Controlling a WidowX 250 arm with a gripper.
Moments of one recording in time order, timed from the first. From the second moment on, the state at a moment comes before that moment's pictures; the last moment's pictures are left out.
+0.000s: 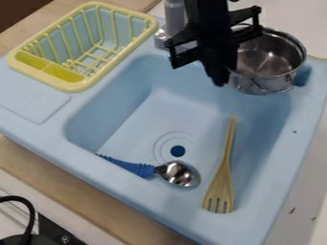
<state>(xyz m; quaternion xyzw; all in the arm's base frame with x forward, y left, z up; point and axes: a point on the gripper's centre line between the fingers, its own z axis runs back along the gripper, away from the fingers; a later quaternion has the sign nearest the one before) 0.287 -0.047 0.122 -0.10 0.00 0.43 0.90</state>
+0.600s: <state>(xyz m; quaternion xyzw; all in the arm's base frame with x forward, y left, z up) 0.295 -0.046 0.123 -0.10 -0.01 0.43 0.90</state>
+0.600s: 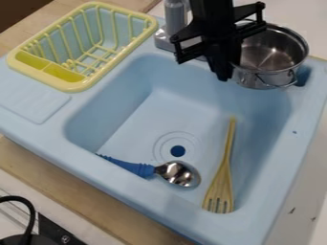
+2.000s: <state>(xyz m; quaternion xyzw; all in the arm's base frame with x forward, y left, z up) 0.266 -0.034 0.163 -0.17 -0.16 0.40 0.88</state>
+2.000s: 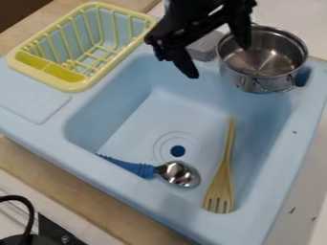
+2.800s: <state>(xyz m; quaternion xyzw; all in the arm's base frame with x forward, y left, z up) 0.222 0.057 0.147 -0.02 -0.13 0.42 0.90</state>
